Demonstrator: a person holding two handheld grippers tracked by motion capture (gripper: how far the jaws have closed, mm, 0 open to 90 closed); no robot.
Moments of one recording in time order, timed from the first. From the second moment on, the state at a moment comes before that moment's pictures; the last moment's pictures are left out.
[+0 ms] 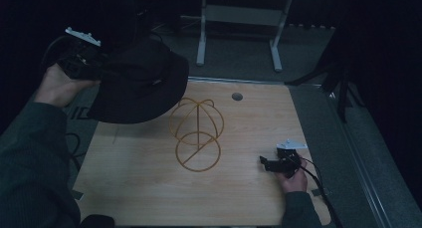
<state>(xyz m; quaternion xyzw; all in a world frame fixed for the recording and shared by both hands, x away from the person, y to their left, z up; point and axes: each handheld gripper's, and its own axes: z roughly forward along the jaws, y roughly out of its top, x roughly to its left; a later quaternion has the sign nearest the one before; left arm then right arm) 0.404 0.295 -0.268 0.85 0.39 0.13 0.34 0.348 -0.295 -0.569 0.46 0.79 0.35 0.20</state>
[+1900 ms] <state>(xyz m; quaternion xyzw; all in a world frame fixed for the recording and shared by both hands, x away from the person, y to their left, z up) 0.393 0.290 -0.248 0.85 0.33 0.11 0.39 0.348 -0.295 -0.569 0.46 0.79 0.35 0.20</state>
